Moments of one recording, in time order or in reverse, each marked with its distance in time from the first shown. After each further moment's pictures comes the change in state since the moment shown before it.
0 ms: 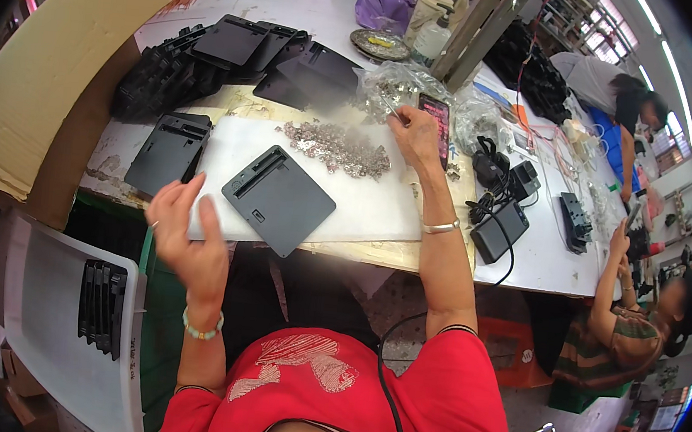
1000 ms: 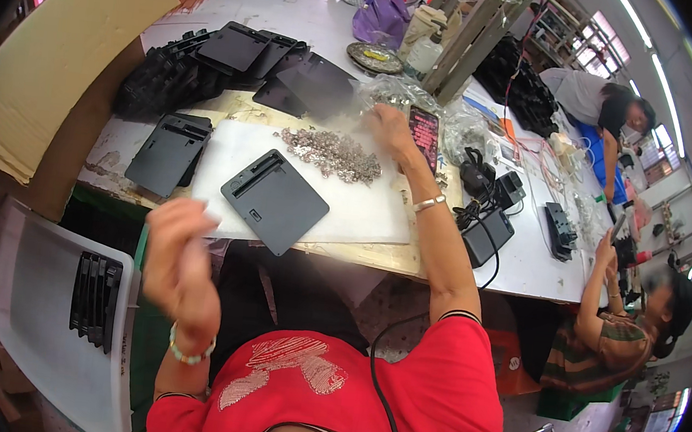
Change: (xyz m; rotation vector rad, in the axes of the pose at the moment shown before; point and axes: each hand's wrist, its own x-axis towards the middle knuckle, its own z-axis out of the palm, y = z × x) left_hand 0.005 0.033 -0.040 -0.627 0.068 -0.029; right_hand 0.034 0.007 0.023 -0.040 -0.247 -0.109
